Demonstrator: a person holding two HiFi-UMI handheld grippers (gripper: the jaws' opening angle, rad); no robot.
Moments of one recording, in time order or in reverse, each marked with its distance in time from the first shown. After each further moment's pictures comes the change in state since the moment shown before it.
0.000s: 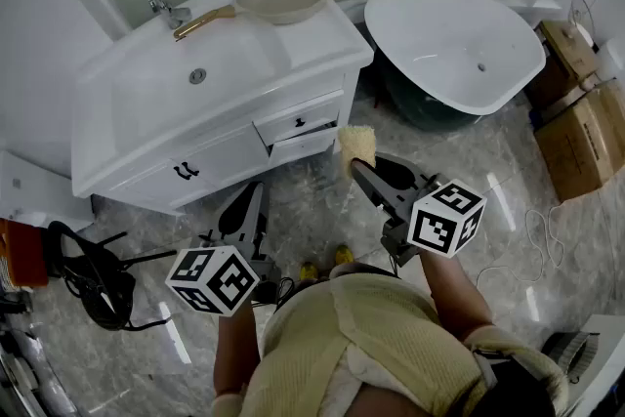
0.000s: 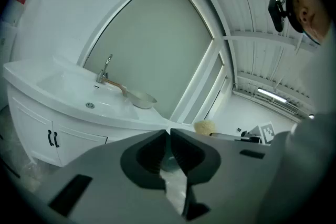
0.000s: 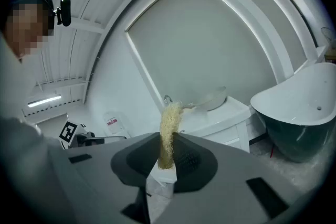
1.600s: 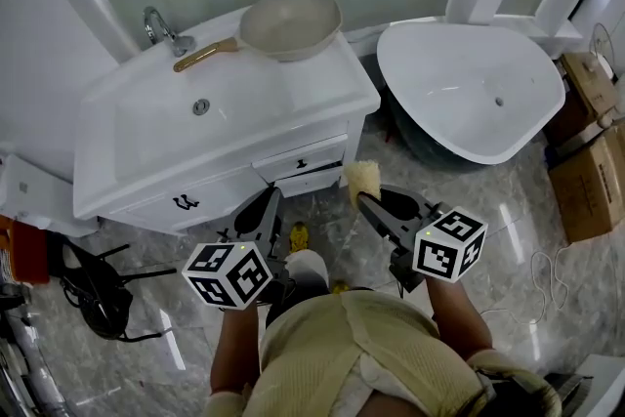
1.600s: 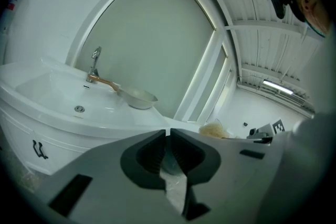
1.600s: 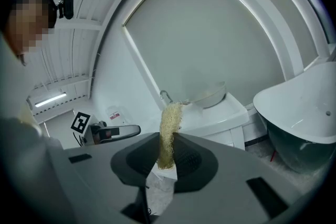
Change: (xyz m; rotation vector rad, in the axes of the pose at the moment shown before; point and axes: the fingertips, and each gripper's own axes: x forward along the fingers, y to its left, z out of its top) left arm 0.116 -0.004 0.009 0.049 0.027 0.044; right arm 0.018 -0.080 0.019 -0.015 0.094 0.068
